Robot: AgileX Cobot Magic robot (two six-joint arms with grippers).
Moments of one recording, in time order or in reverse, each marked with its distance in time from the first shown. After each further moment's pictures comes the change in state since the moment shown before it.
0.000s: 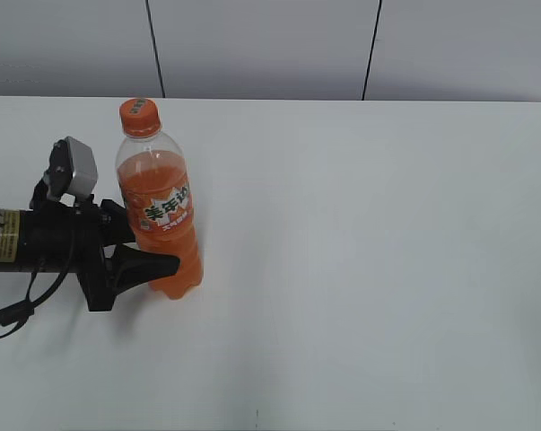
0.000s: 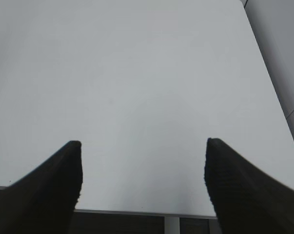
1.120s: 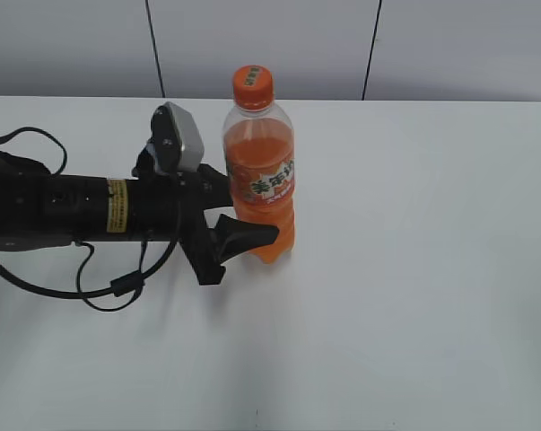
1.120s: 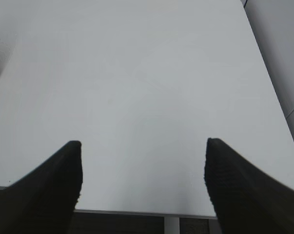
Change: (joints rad) left arm -0.309 0.011 -0.160 -0.236 0.052 0.061; right arm 0.000 0.000 0.000 0.000 0.000 0.000
